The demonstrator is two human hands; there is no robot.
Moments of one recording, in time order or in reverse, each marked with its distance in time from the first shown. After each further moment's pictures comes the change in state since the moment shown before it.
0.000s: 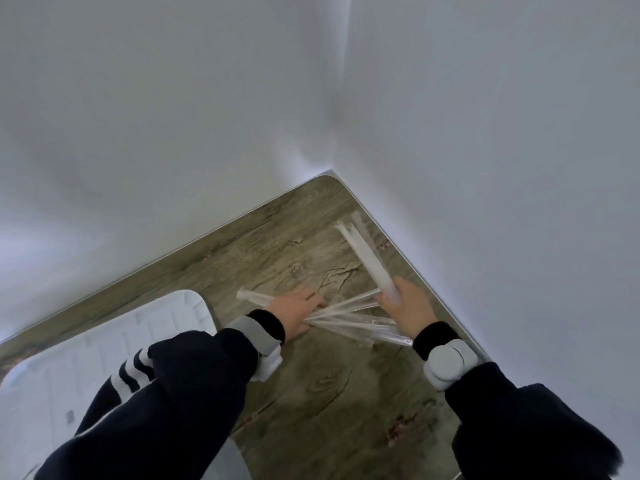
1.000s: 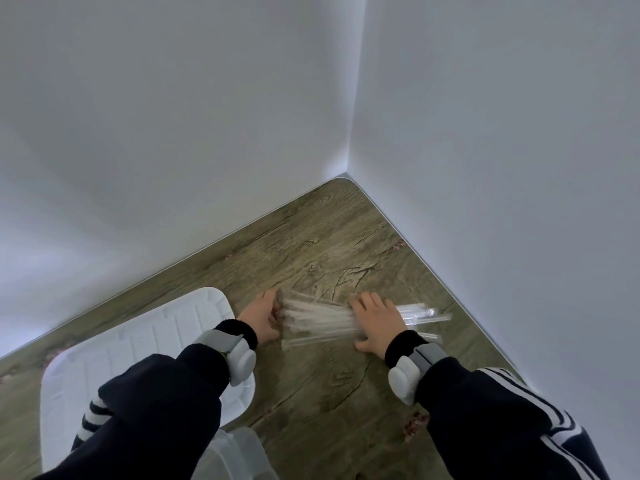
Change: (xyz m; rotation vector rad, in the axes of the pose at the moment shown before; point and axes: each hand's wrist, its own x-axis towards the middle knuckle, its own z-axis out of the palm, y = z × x) left_hand -0.060 -0.041 0.003 -0.435 0.019 -0.478; right_hand -0.011 -0.025 0.063 -0.746 -0.265 -0.378
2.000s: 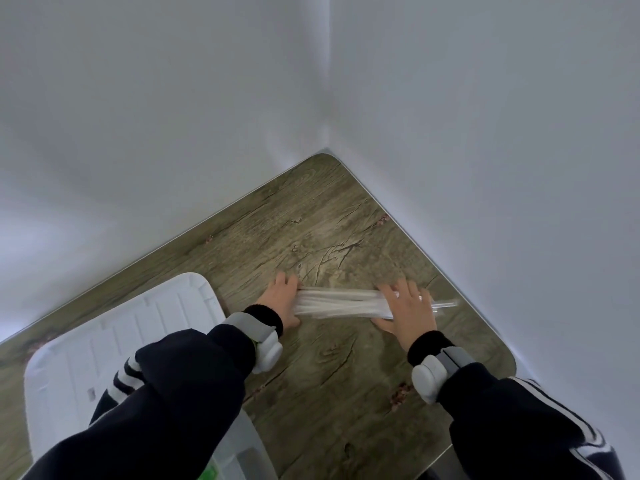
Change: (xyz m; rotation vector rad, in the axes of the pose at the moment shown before) left_hand 0.010 0.049 0.035 0.250 -0.010 0.072; right_hand -0.055 0.035 0.027 0.038 0.242 0.315
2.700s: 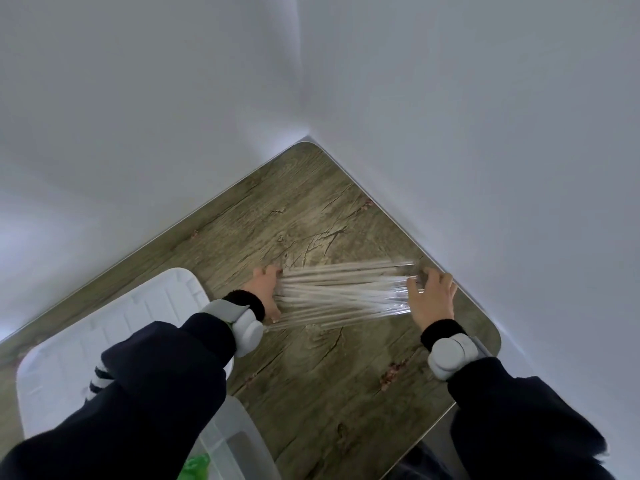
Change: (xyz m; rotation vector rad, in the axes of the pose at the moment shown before) left_hand -0.002 -0.005 -0.010 -0.054 -0.145 -0.137; right_hand -0.017 0.037 0.000 0.733 0.053 0.639
